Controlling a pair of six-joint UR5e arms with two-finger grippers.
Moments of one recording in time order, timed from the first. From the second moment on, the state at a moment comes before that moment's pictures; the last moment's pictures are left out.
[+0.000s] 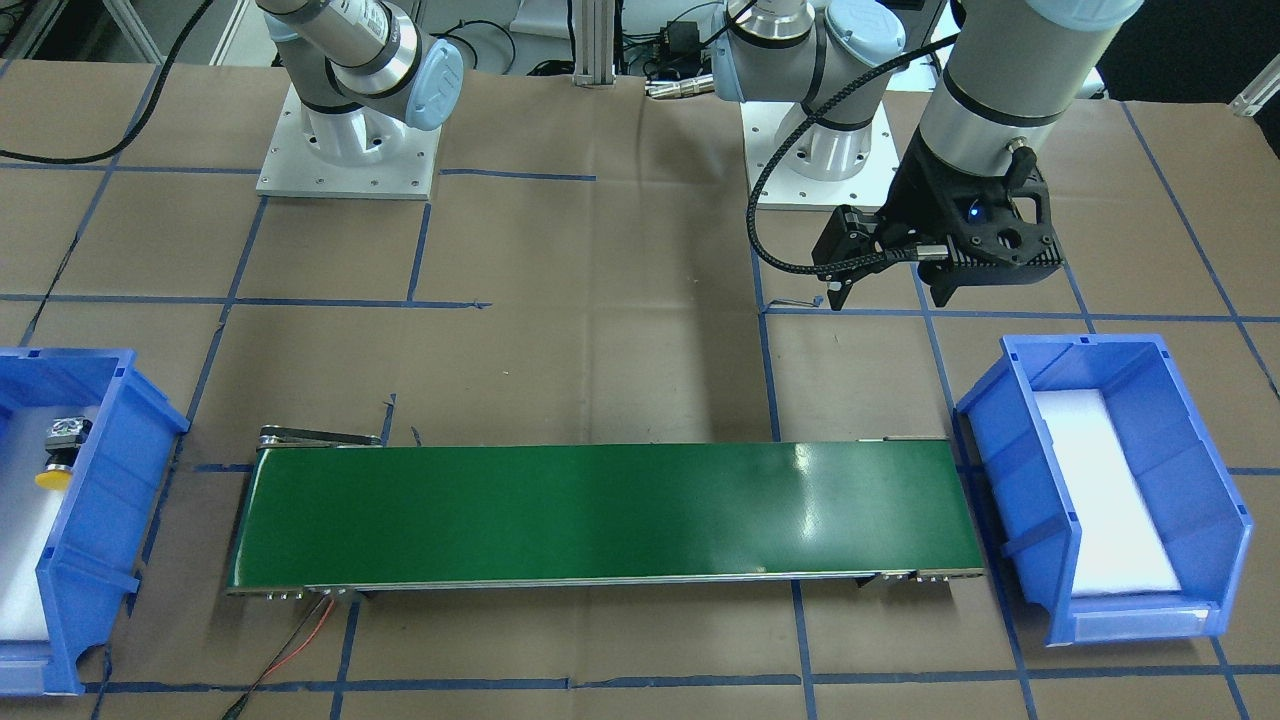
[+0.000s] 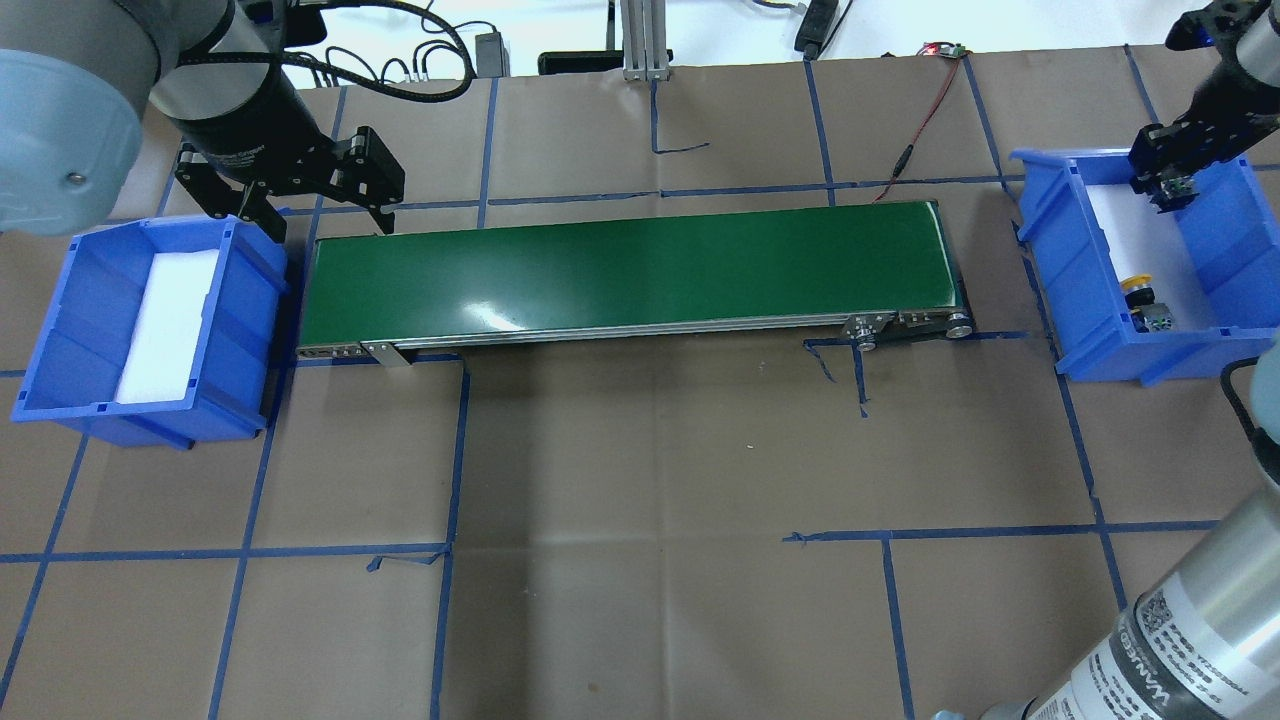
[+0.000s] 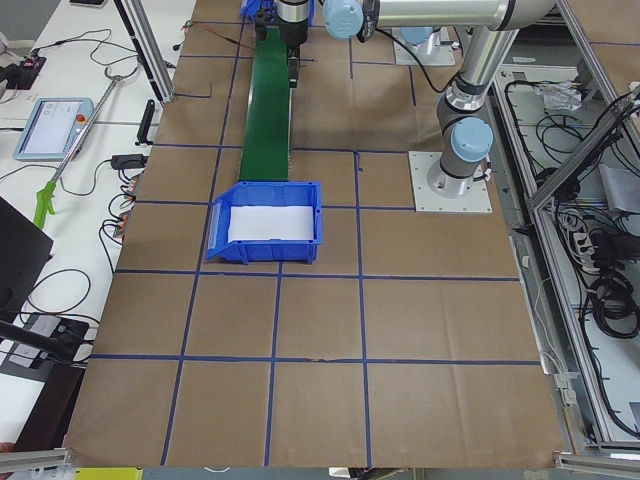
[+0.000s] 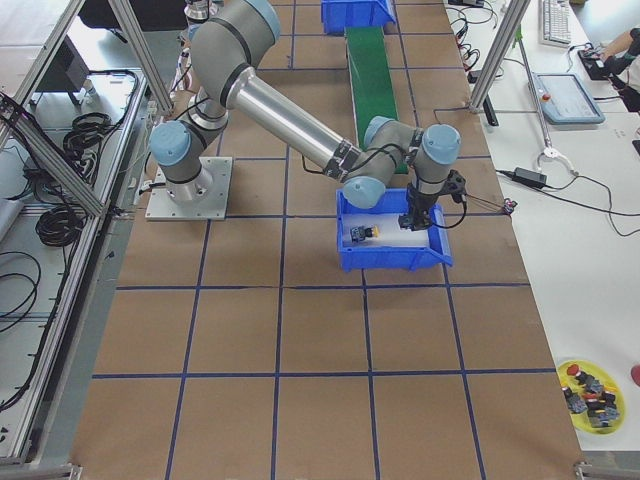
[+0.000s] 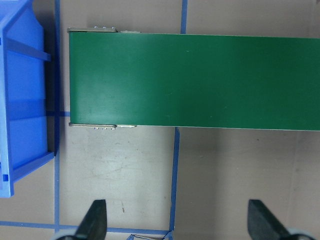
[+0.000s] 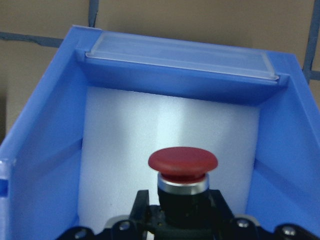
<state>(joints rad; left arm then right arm) -1.54 -1.61 -1.57 -1.49 1.58 -0.02 1.08 -1.00 1.36 -1.96 -1.56 -0.62</state>
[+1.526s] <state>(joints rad) -1.54 -1.61 -1.57 -1.49 1.58 -0.02 1.10 -1.03 1.35 -1.93 -1.57 -0.62</state>
